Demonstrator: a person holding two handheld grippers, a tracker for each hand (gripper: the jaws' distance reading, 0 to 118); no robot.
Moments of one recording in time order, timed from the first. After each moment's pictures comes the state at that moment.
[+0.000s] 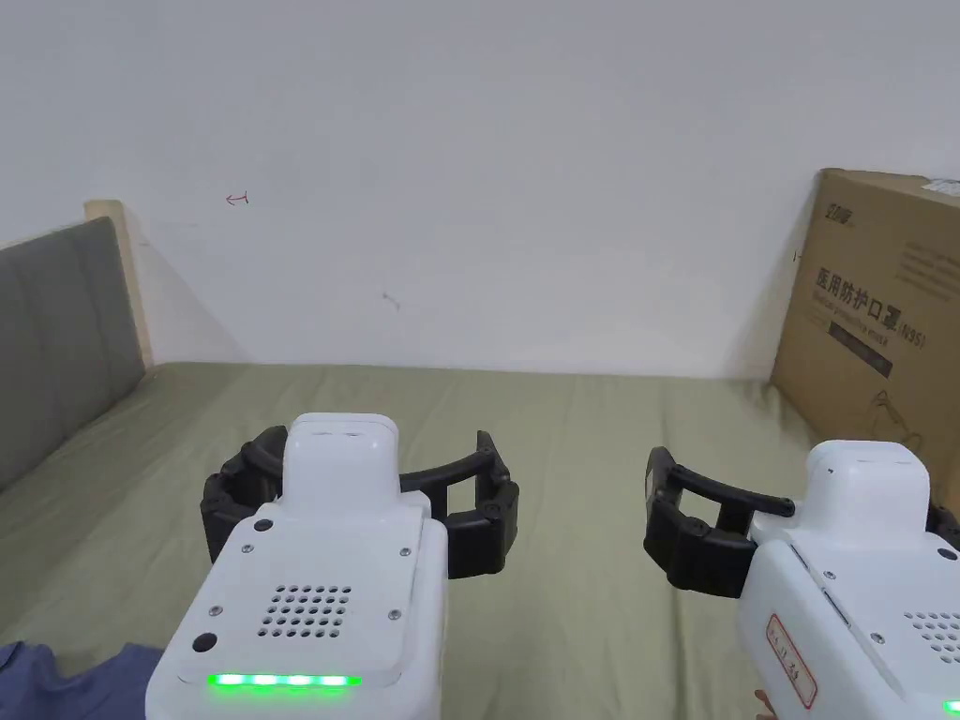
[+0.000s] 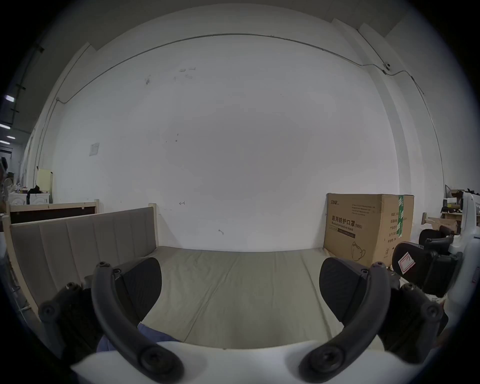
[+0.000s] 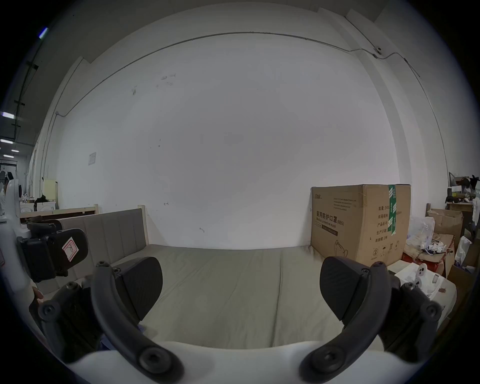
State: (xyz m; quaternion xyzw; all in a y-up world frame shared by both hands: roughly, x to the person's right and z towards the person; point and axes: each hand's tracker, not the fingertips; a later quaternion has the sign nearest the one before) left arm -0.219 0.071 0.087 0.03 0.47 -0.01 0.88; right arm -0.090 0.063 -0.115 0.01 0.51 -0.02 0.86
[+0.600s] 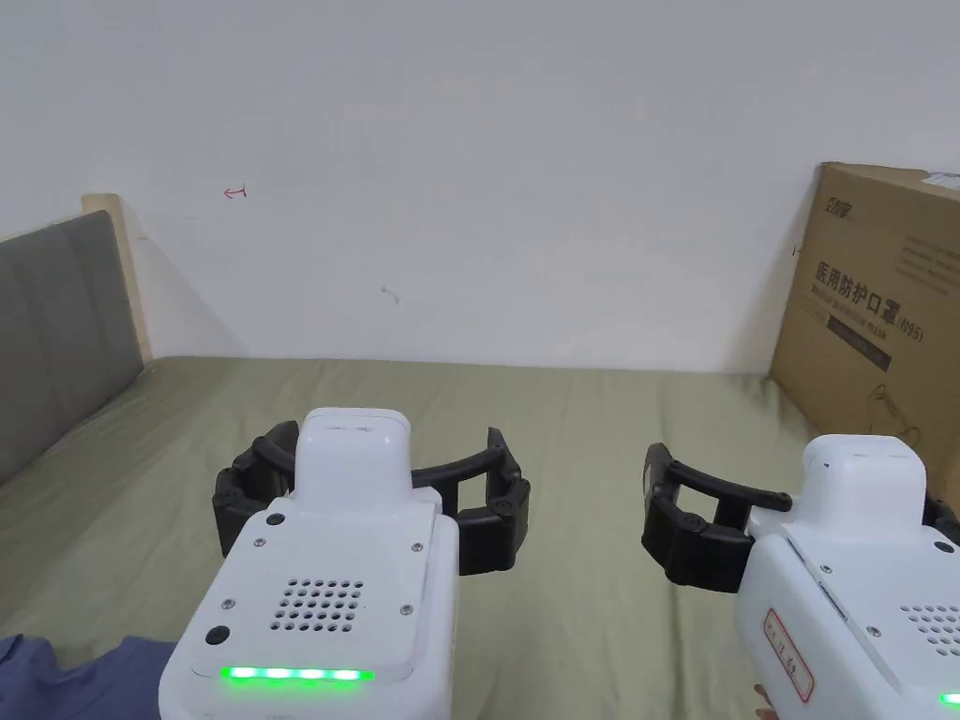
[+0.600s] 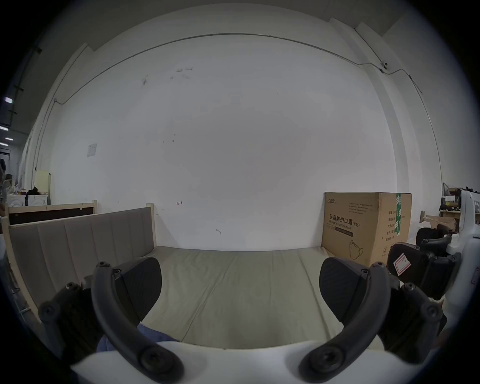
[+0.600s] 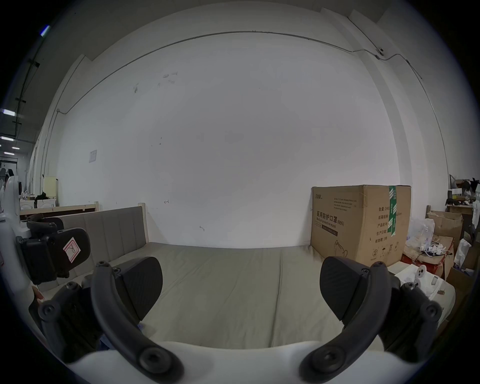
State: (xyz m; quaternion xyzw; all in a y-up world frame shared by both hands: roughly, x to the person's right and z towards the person) left arm -0.216 0.070 0.083 0.03 0.47 -0.01 0.88; right arm -0.090 0.062 -0.115 0.01 0.51 -0.02 0.86
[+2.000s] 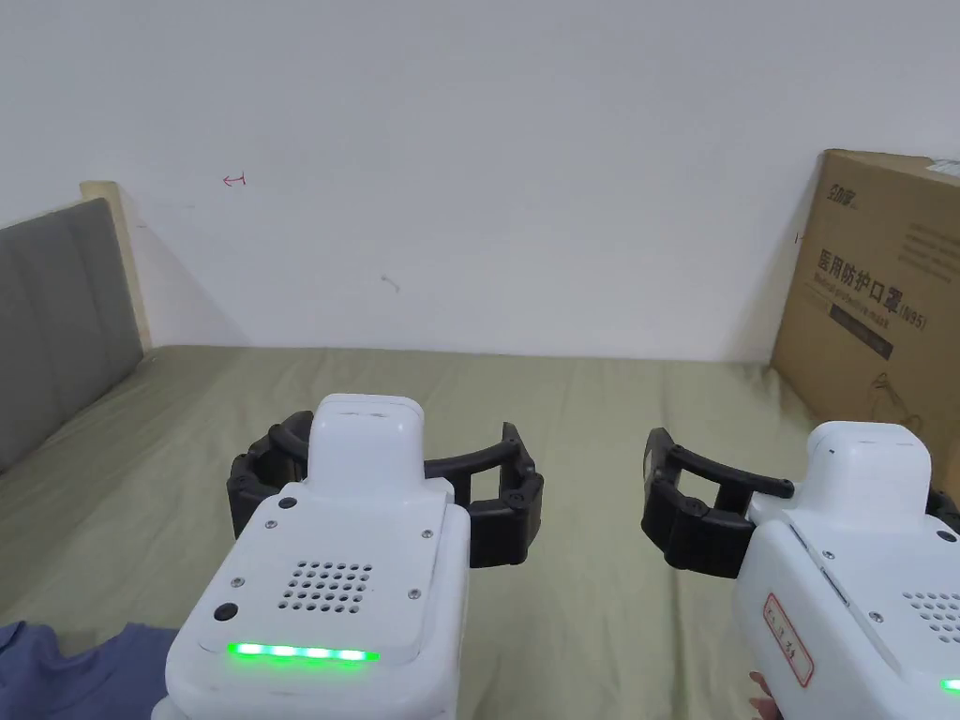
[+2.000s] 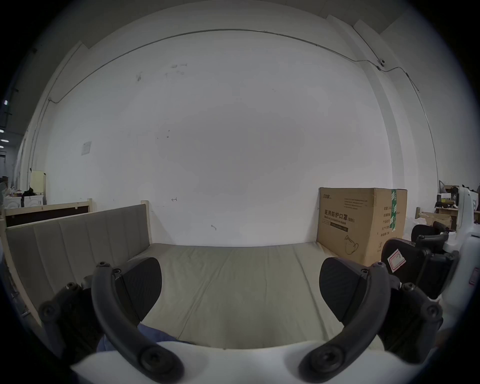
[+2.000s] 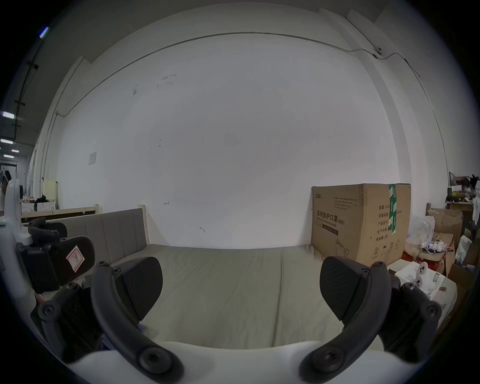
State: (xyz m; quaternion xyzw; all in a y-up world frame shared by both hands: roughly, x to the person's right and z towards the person) left arm -0.215 0.070 0.080 0.01 0.45 -0.01 0.89; right arm -0.089 0.060 -0.115 0.00 0.51 -0.03 0.86
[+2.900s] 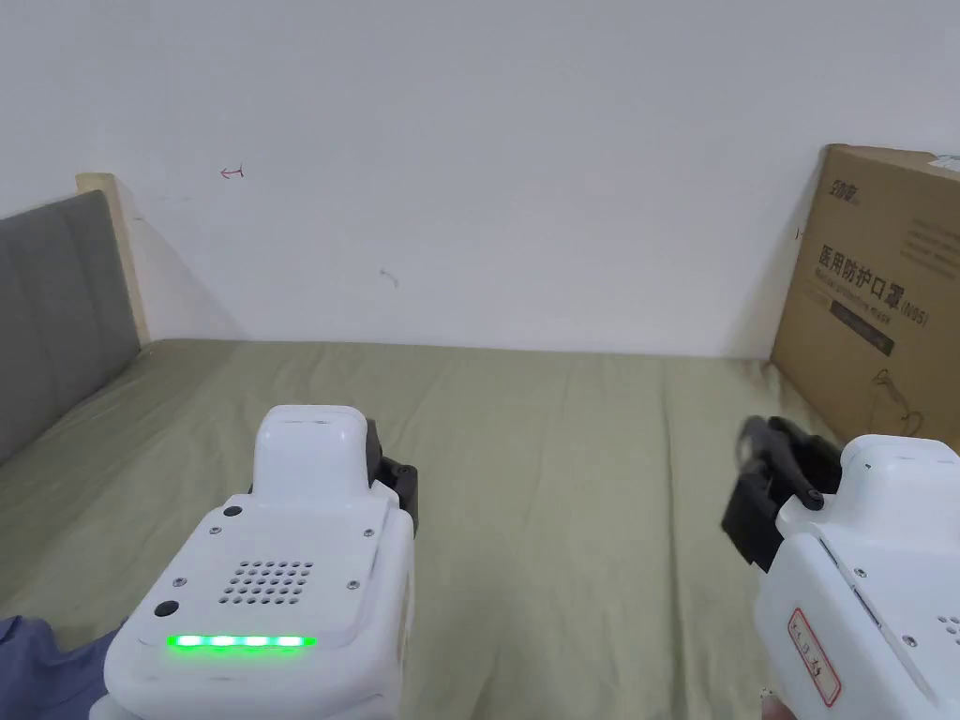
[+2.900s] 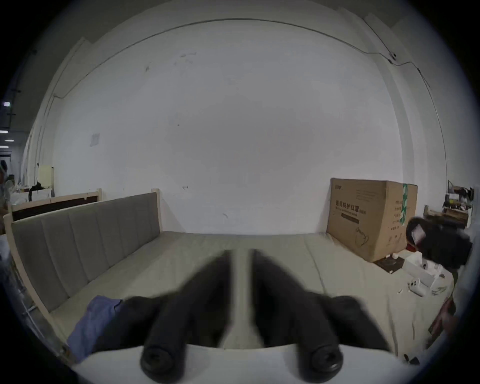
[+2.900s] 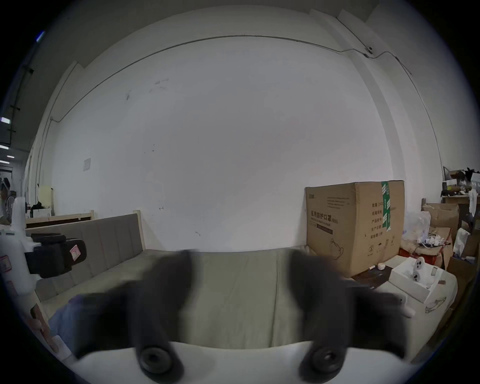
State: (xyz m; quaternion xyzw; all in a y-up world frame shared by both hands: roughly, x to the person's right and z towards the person) left arm -0.236 0.058 0.098 -0.03 0.47 0.02 0.88; right arm -0.082 0.054 -0.117 0.00 0.50 -0.04 0.87
